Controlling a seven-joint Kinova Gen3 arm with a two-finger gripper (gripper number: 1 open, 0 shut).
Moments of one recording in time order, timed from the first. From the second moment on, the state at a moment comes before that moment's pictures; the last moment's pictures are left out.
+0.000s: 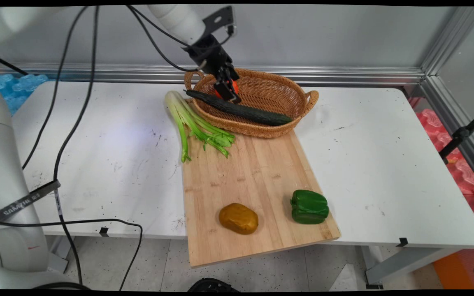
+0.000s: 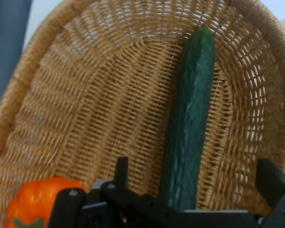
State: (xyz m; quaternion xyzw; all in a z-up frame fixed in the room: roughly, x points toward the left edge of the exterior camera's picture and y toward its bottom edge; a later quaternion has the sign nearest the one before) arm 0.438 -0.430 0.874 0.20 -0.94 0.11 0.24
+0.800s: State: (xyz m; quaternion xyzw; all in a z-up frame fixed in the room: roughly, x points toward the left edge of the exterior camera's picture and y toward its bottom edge) arm 0.411 -0.477 0.816 0.14 -0.96 0.06 0.23
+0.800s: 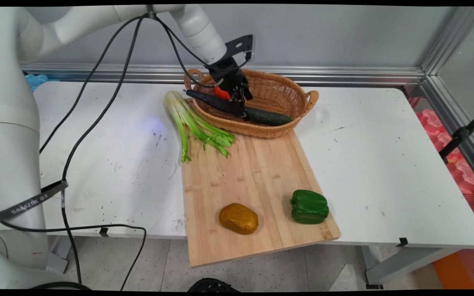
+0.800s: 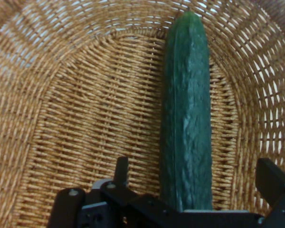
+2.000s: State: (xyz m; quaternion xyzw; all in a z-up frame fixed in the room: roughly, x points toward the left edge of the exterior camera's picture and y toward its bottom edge) arm 0.405 -0.489 0.847 0.08 -0.97 0.08 0.23
